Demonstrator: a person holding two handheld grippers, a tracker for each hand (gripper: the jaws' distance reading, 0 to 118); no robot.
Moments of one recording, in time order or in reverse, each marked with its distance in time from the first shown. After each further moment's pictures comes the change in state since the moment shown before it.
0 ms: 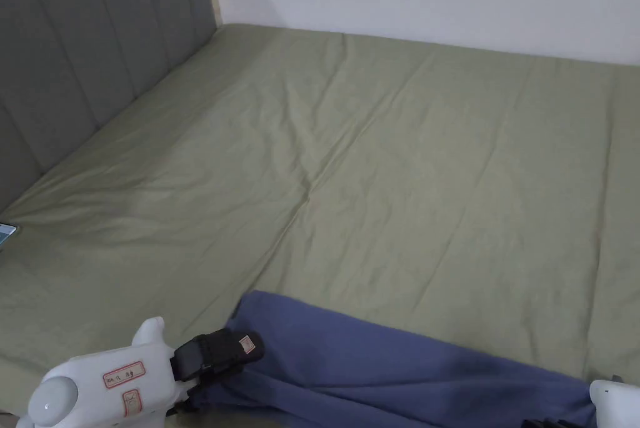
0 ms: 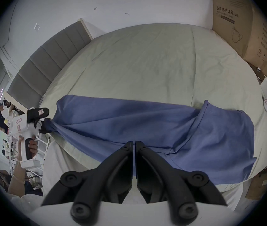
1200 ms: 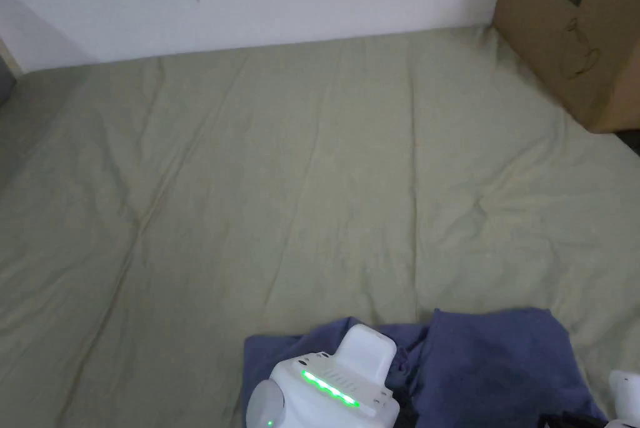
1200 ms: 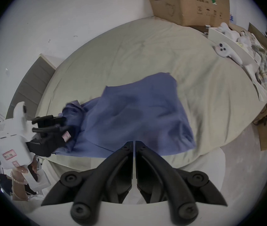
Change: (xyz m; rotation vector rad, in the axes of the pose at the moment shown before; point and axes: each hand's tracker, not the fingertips) left arm 0.267 -0.230 -0.203 -0.378 0.352 -1.300; right arm 0.142 -0.076 0.079 0.077 -0.159 -0.390
